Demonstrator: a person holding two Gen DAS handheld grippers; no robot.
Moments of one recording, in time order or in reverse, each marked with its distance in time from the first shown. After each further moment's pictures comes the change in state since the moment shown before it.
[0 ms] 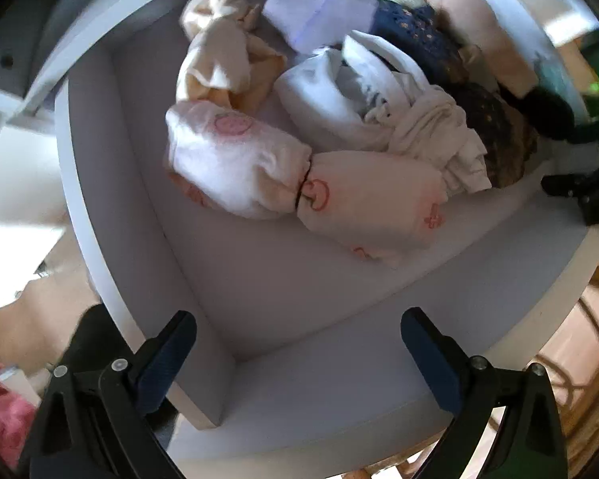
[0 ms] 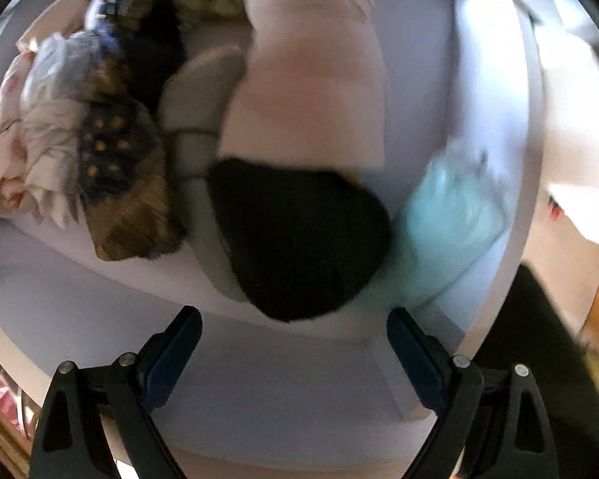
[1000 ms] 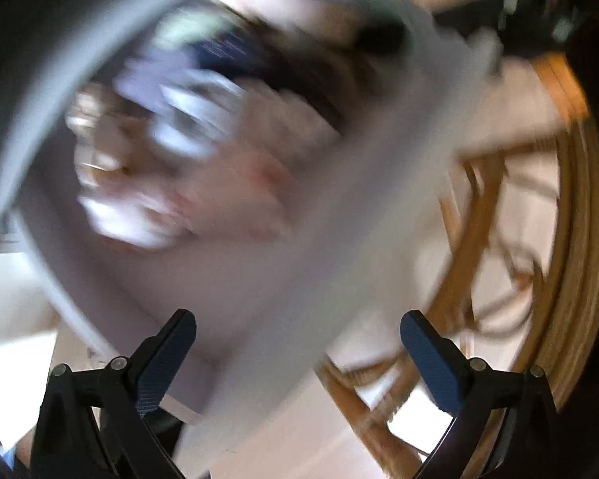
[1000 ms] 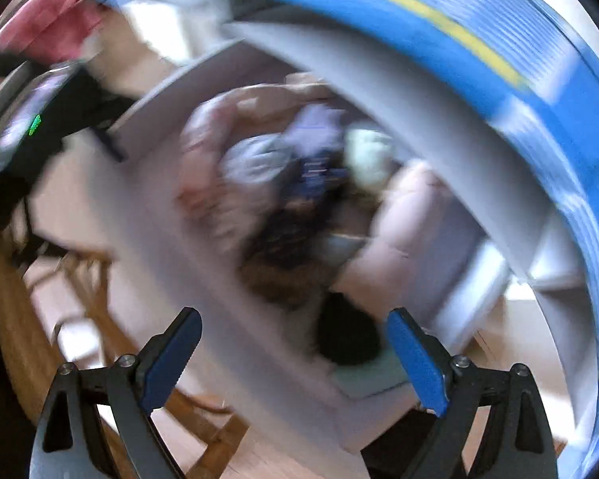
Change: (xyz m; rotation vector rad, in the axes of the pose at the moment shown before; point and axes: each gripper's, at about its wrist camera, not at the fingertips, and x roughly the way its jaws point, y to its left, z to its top) left arm 0.023 -0.097 -0.077 0.381 -0.118 -0.115; right arm -0.118 0.052 -0.011 -0.450 -0.454 -0.028
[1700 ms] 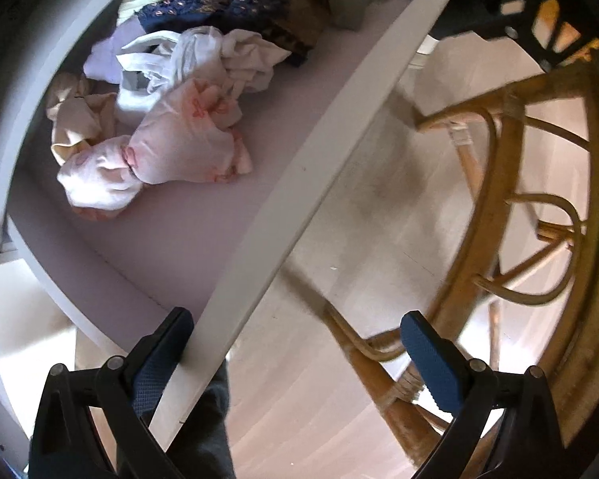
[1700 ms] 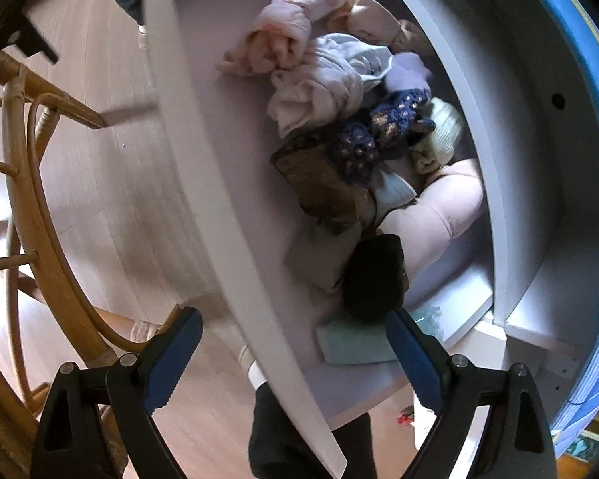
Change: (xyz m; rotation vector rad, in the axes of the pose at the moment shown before) left arm 0.075 -0.086 -0.052 0.154 0.178 0.059; right arm 0.069 0.085 -0.061 -0.528 0.165 -0.241
